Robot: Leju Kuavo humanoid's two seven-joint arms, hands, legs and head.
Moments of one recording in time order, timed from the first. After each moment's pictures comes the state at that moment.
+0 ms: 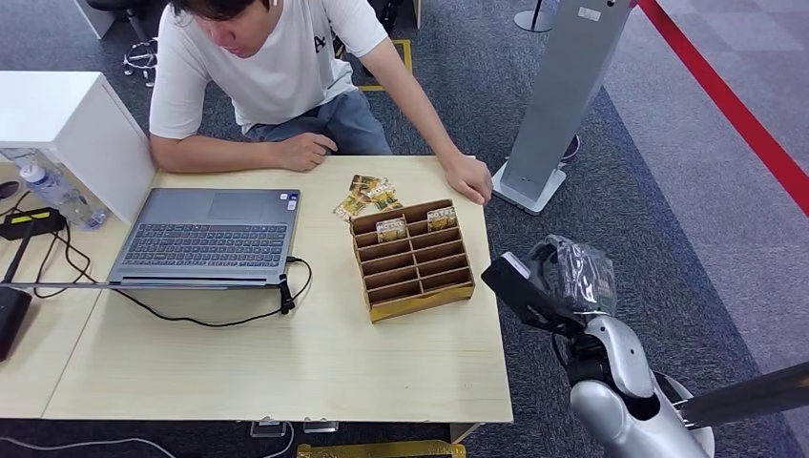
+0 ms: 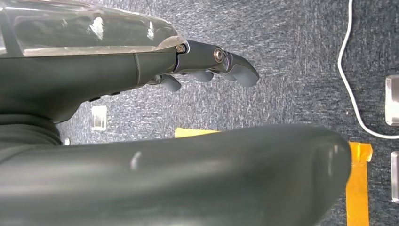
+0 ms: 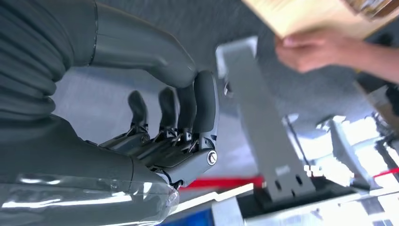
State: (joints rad) left arm -0.11 0.14 -1.13 -0.20 1.19 0.34 -0.13; right arm -0.22 -0.38 0.48 -1.76 0.84 -0.16 0.54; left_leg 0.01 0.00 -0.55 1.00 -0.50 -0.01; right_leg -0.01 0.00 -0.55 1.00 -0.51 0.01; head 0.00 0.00
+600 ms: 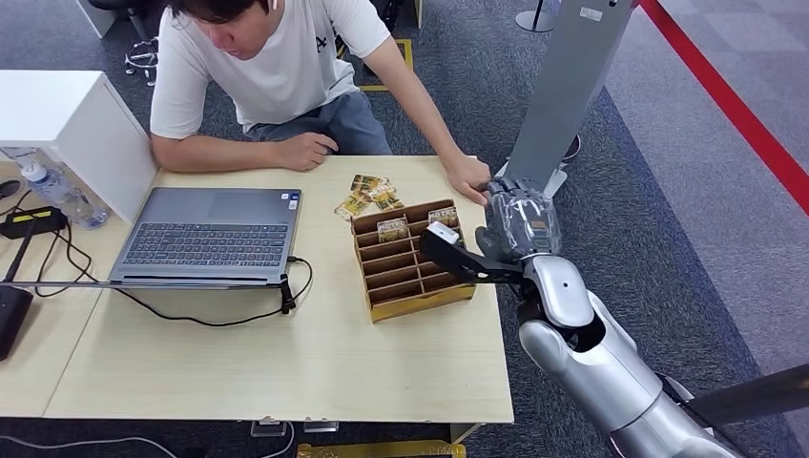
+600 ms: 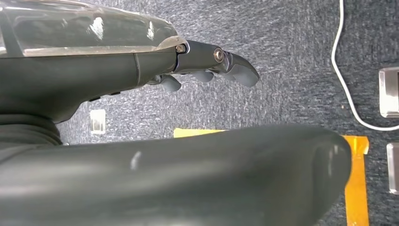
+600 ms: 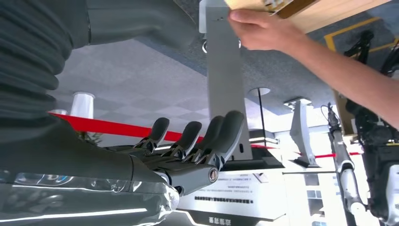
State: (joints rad) left arm -0.13 0.14 -1.13 -0.20 1.16 0.32 -0.11; right arm -0.54 -0.27 0.67 -1.50 0.97 -0.05 0.49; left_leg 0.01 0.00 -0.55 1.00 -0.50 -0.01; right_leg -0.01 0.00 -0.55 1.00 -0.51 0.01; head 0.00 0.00
